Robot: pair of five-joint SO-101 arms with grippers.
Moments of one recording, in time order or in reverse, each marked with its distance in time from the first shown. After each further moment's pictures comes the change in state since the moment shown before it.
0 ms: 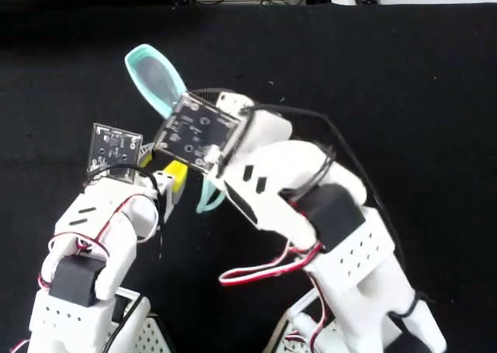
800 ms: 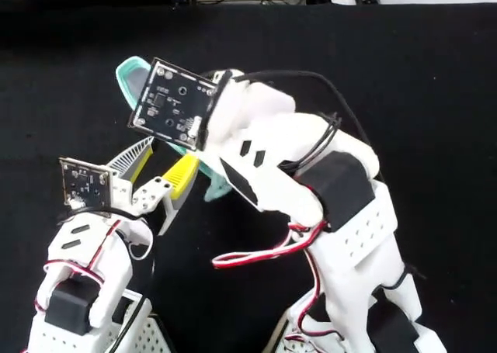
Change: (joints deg) left arm 2.2 -10.5 5.6 -6.9 6.0; right arm 0.0 14.2 -27.6 21.1 2.5
